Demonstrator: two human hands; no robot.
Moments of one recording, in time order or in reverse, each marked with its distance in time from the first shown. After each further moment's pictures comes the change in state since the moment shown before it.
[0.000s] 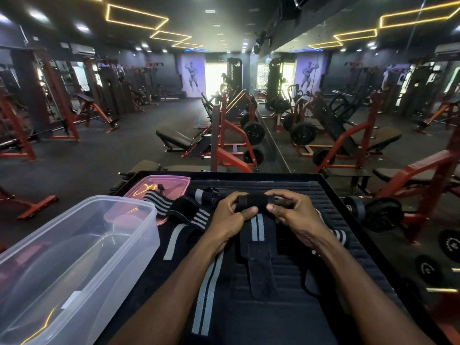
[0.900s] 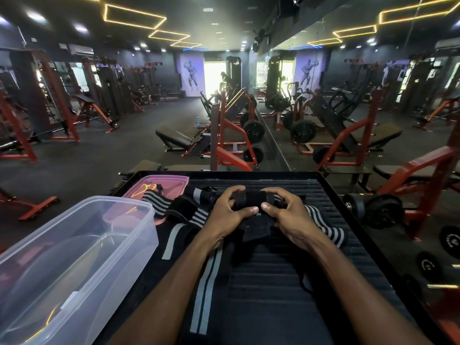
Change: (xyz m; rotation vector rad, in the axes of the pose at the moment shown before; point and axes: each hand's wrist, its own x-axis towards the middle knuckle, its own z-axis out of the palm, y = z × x) left_hand 0.004 -0.001 -0.007 0.054 -0.050 0.013; right_hand 0.000 0.008 0.015 0.098 0.030 0.005
